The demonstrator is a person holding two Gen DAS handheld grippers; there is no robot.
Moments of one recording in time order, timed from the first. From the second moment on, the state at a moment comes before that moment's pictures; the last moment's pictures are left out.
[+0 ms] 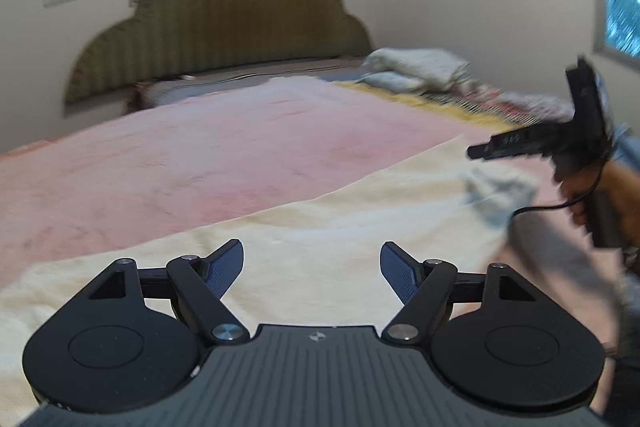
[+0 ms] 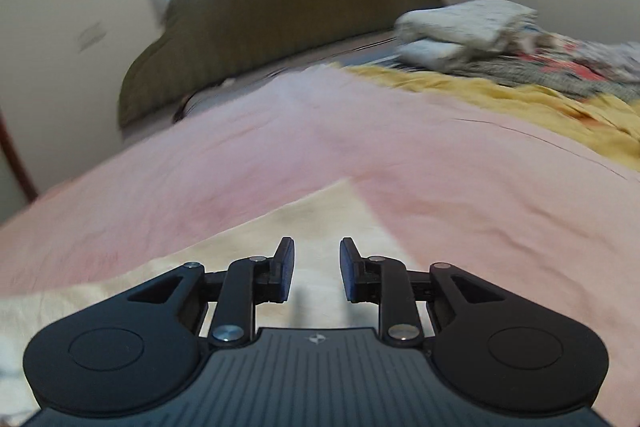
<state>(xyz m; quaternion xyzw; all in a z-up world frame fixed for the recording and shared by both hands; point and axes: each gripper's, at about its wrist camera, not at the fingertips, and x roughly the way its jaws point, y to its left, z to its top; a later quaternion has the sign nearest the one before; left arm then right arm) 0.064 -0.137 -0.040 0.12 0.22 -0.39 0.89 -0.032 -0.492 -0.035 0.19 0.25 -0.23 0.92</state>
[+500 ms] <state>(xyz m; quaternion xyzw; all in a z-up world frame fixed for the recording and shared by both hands) 0.080 -0.148 -0.076 0.14 0.27 -0.35 0.89 0.011 -0.499 -0.048 0.20 0.28 -0.21 0.91</state>
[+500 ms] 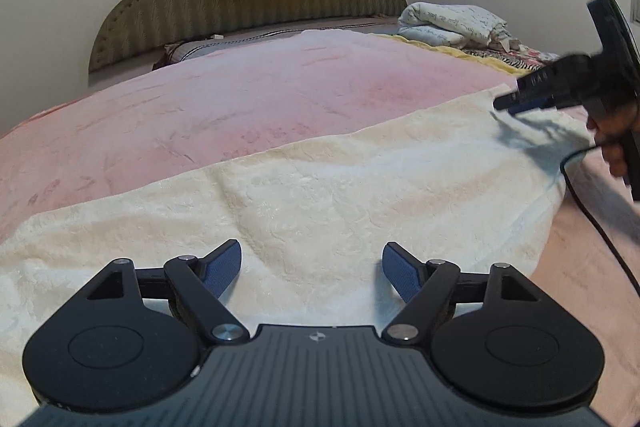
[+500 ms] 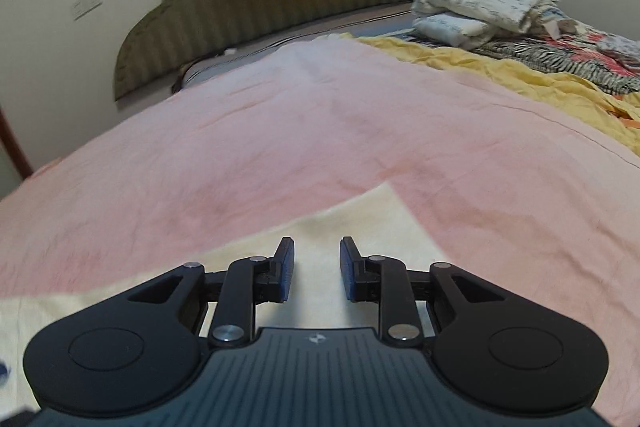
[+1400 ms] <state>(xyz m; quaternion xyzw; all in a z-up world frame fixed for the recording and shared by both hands) 0.090 -0.146 -0.085 0.11 0.30 -0.34 0.89 -0.037 -0.394 -0.068 0.07 0.31 -0.09 0.94</state>
